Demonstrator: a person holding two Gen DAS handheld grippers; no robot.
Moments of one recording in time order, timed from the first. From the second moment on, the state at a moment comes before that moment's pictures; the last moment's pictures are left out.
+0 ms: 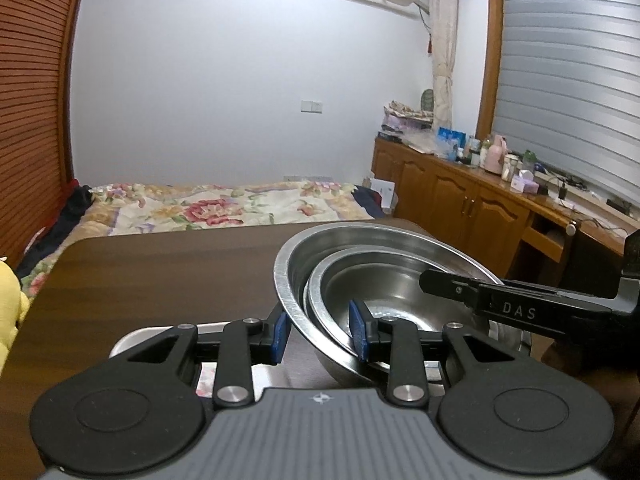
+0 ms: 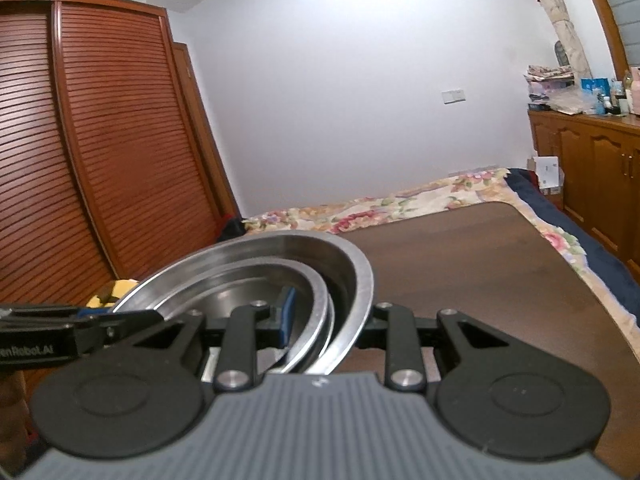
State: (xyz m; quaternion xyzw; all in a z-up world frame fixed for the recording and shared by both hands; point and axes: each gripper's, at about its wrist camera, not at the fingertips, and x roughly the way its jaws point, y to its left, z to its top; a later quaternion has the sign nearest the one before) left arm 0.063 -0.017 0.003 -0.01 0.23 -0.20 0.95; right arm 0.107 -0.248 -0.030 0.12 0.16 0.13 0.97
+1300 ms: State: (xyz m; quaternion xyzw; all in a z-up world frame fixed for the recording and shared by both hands) left arm 0.050 0.075 0.002 -0.01 0.24 -0.13 0.96; right arm 0.115 -0.163 -0.022 0.10 0.20 0.23 0.95
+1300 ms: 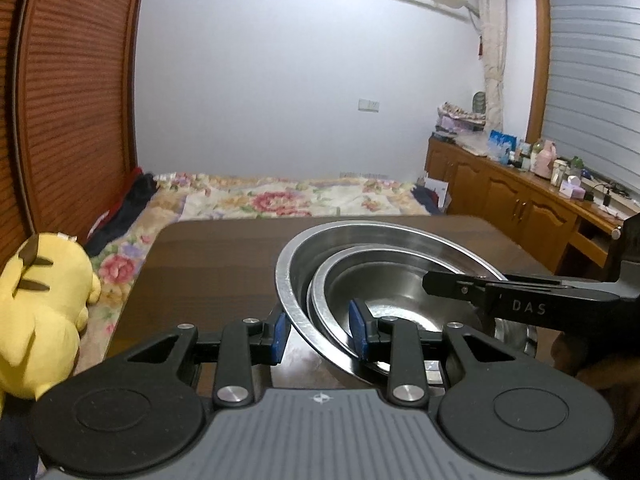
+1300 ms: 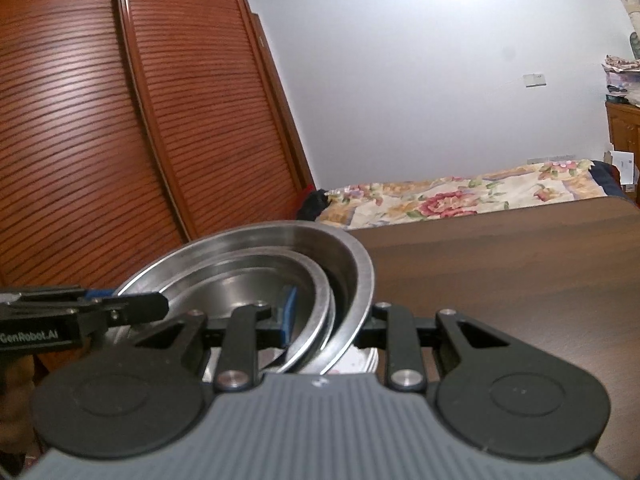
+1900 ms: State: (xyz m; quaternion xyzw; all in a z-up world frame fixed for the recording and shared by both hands) left arm 0.064 0.084 -0.020 -0.02 0.27 -0.11 0.96; right arm 0.126 -0.144 -0.039 0.07 0.23 0.23 0.94
